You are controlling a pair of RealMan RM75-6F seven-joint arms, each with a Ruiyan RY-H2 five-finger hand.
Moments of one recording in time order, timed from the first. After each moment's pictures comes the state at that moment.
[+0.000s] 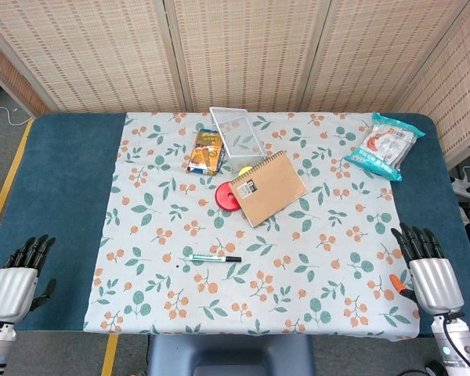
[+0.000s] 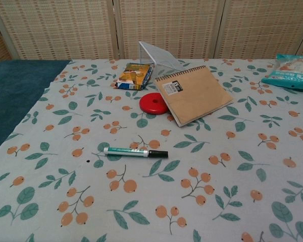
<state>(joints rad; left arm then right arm) -0.11 -1.16 -0.01 -1.61 1.50 1.44 0.20 0.09 -1.16 0.02 -1.63 -1.52 1.44 -0.19</state>
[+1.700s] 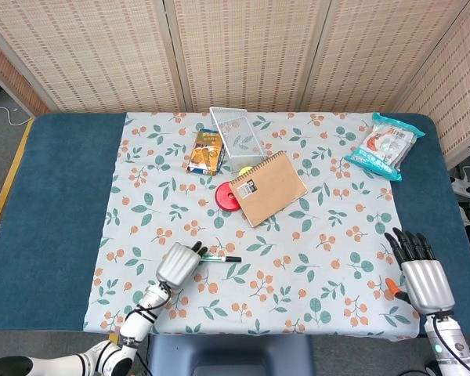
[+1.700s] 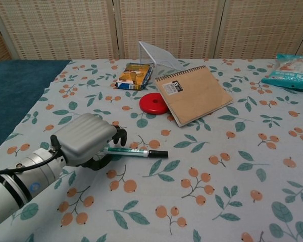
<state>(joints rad) -0.57 -1.92 -0.11 -1.17 1.47 1.09 0.65 0.10 -1.19 0.01 -1.63 -1.48 1.38 -0.24</state>
